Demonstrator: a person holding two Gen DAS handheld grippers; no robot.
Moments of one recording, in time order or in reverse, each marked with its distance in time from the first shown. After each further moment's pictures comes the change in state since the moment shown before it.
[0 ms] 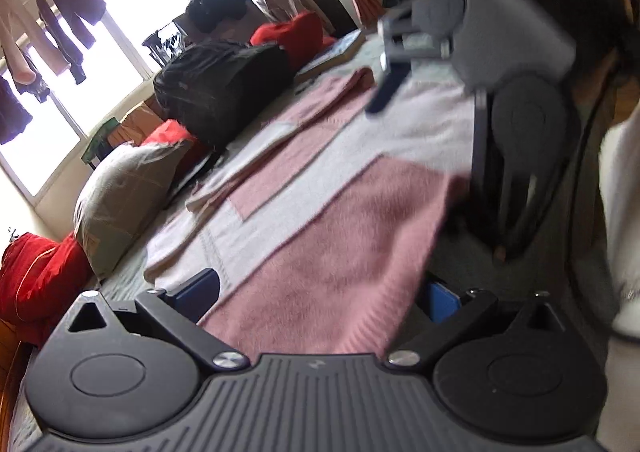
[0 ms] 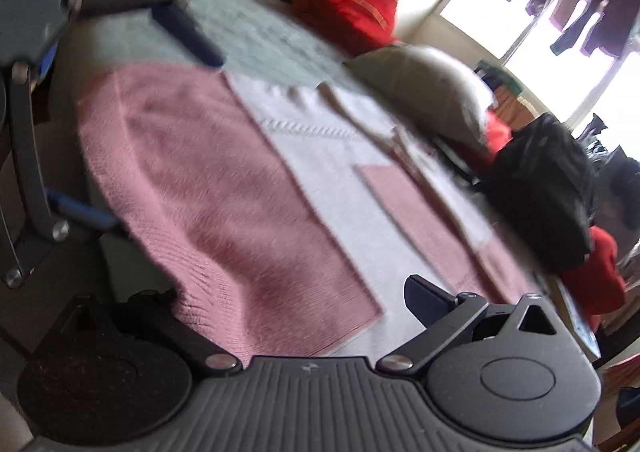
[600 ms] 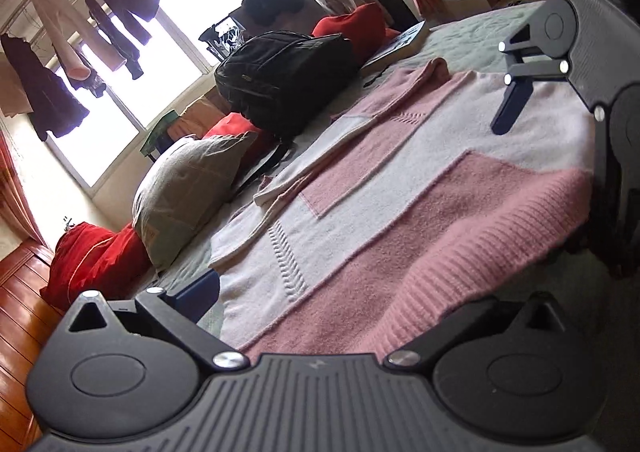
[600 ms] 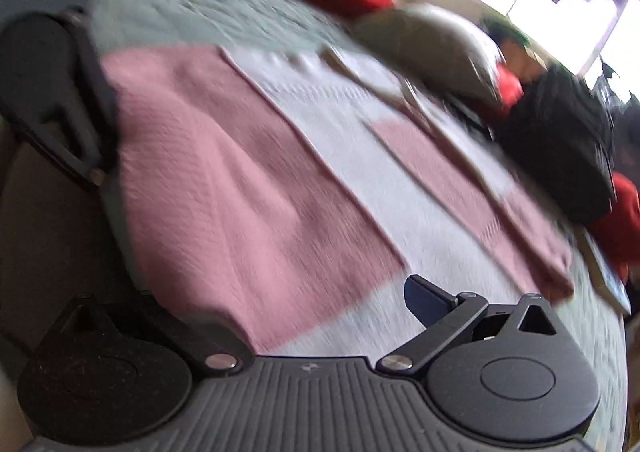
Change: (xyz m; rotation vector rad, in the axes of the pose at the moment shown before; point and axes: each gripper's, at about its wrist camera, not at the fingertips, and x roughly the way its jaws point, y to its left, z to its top) left arm 0.011 0.021 0.009 -0.037 0.003 0.196; right arm 0.019 -0.014 -0.017 0.151 0.148 0.087
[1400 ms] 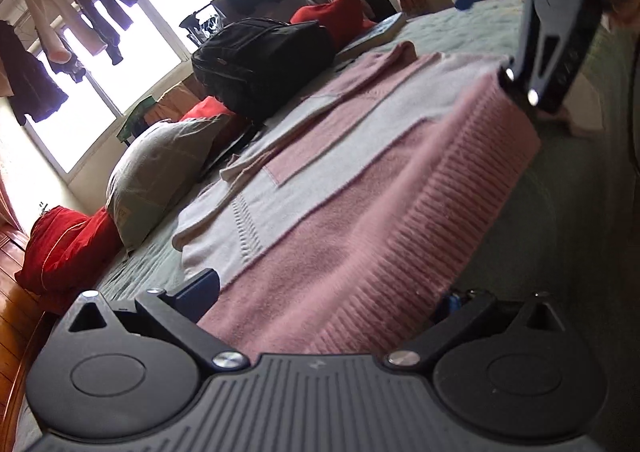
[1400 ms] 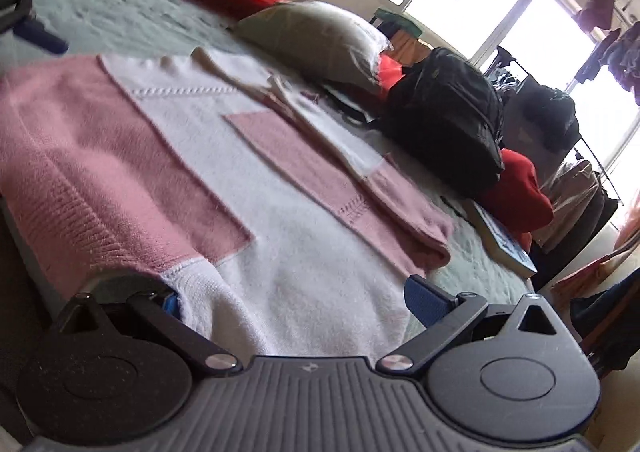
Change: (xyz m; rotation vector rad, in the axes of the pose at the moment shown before) left arm -0.002 -0.017 -0.028 -0.015 0.019 -0.080; right arm -0.029 -0.030 -0.007 0.044 -0.040 -0.329
